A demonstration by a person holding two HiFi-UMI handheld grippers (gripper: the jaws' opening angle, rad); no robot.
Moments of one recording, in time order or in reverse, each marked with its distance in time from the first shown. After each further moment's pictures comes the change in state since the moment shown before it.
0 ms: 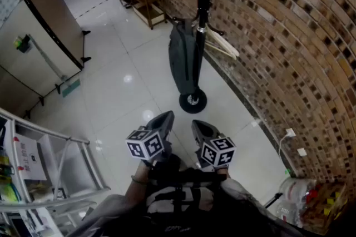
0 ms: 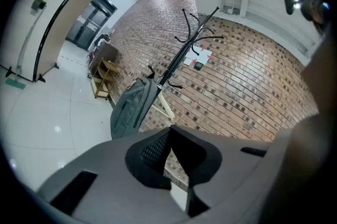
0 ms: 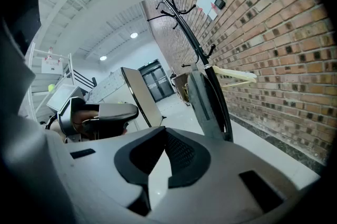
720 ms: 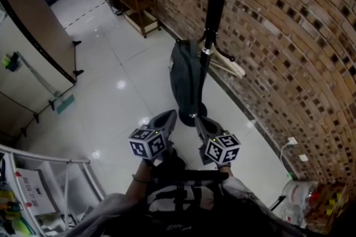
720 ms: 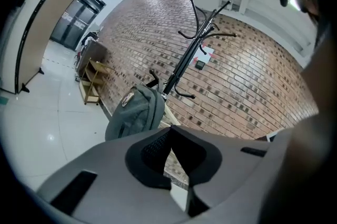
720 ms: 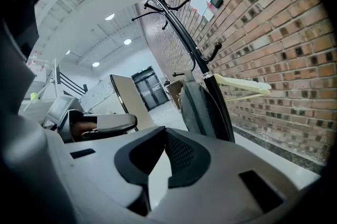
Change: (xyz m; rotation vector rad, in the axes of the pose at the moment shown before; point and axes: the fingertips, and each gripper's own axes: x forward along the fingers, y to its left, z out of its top) left arm 0.078 0.060 0.090 0.072 0.038 -0.095; right arm 0.103 -0.030 0.089 0.027 -0.095 -0.064
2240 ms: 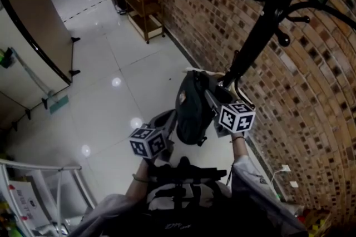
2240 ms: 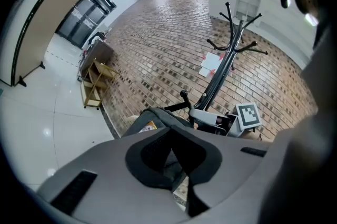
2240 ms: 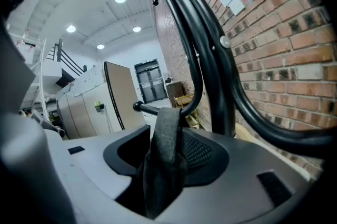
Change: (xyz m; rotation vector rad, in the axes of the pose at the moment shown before) left arm 0.081 0.098 0.093 -0.081 -0.082 0.012; right arm 0.182 -0.087 0.171 -0.207 0.049 -0.027
